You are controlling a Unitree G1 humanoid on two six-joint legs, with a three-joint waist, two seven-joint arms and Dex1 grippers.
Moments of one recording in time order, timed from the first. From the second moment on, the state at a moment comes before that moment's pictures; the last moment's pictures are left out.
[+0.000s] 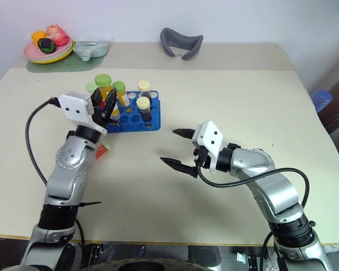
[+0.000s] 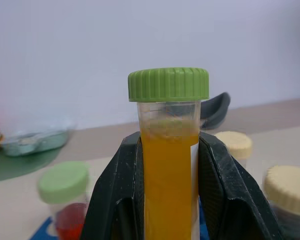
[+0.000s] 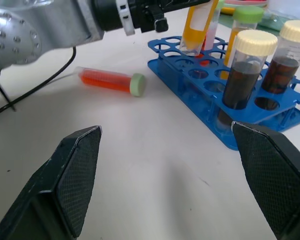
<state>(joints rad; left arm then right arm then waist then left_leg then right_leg) -0.29 0.26 -0.01 -0.17 -0.22 0.00 -0.11 -0.21 -0.58 0.11 -0.53 0.46 0.52 0.78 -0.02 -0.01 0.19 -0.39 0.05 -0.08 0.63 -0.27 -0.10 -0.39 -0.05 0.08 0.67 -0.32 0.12</state>
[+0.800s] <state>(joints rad) -0.35 0.19 0.01 0.09 -0.12 -0.23 -0.21 -0.21 -0.57 0.12 -0.55 0.48 0.54 0.75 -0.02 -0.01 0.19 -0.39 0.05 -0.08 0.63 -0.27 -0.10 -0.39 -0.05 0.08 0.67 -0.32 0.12</state>
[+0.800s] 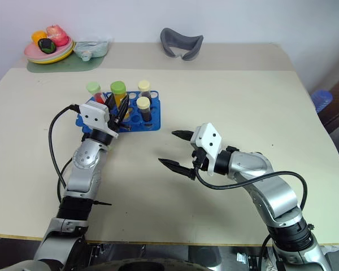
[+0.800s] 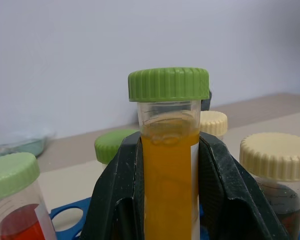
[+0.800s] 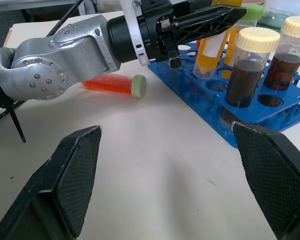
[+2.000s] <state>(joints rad) -0.34 0.14 0.04 0.15 -0.12 -0.27 -0.21 -0.21 -0.57 0.13 -0.56 0.48 0.54 0.75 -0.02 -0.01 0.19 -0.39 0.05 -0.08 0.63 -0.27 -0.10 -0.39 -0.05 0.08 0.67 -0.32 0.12</state>
